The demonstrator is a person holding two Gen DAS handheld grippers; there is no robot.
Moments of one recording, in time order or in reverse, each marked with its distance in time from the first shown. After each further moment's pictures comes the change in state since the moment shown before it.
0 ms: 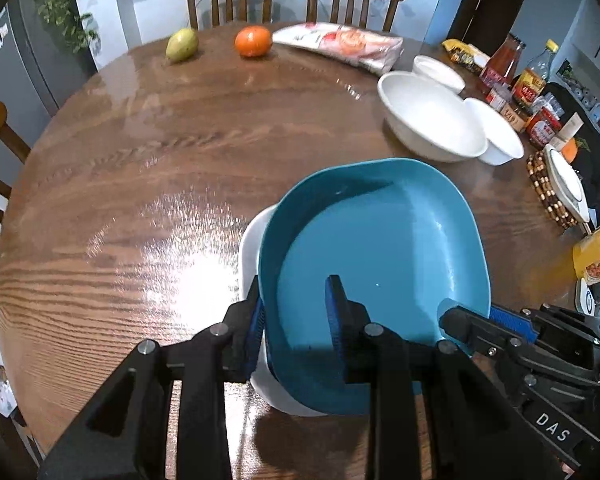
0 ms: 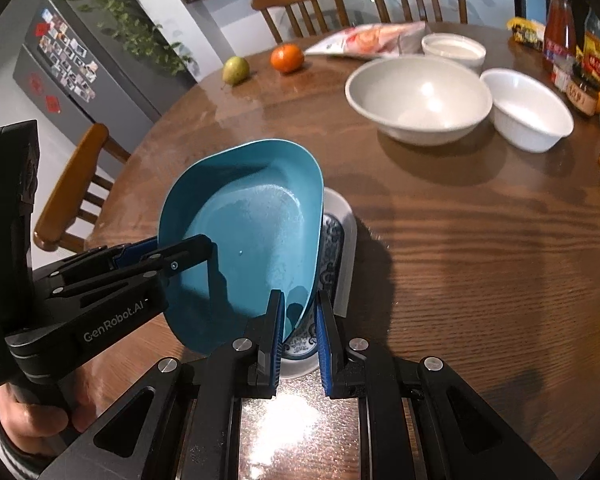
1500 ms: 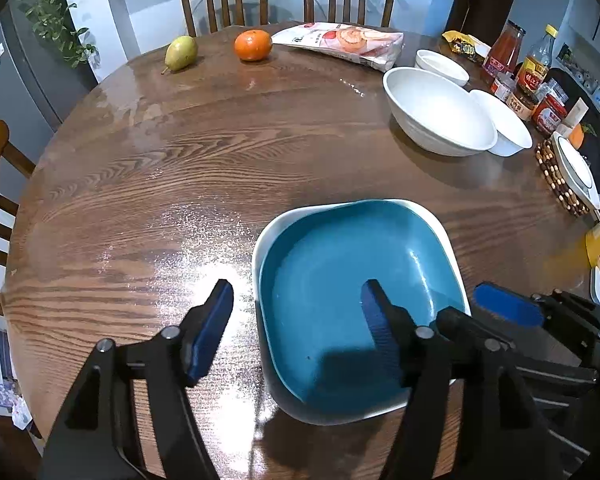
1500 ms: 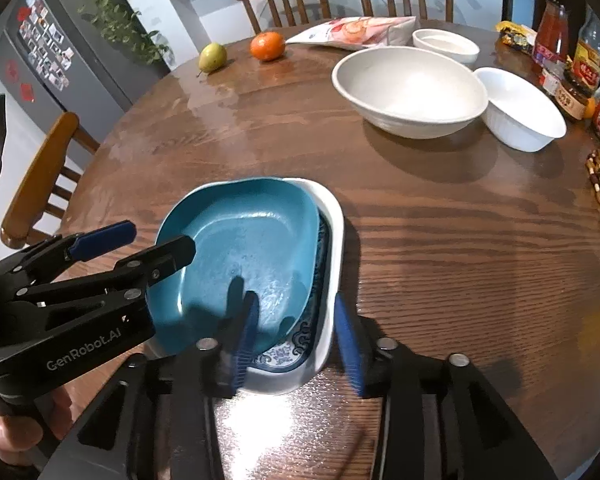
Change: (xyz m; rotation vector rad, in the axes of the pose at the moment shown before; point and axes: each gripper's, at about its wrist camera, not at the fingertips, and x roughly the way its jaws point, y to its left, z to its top) left arm 0.000 -0.001 0.004 0.054 -0.016 0.047; right arm 0.012 0.008 0.001 -0.002 0.002 -0.125
